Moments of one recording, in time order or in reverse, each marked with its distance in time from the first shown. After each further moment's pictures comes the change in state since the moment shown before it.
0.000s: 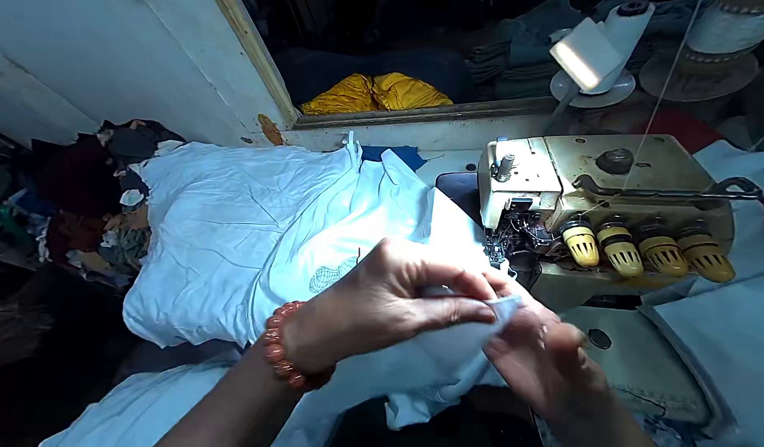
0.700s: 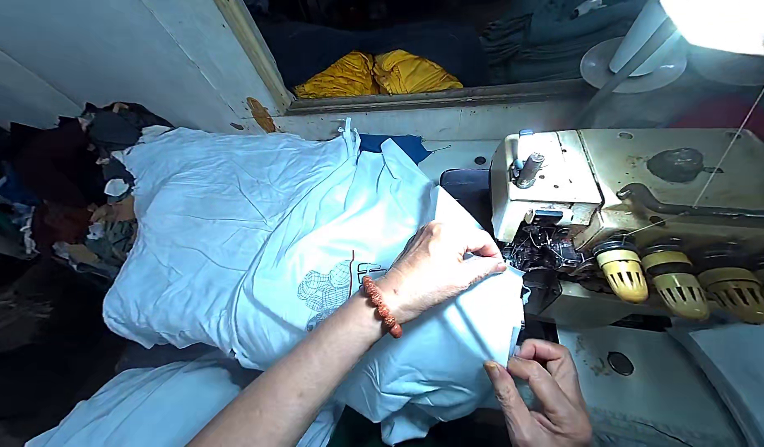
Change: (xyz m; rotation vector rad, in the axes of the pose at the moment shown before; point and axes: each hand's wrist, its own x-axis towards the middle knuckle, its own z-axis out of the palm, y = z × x) left_hand 0.038 -0.098 0.026 0.358 0.124 -0.213; right_hand -0.053 0.060 -0.025 -1.146 0.639 -0.289
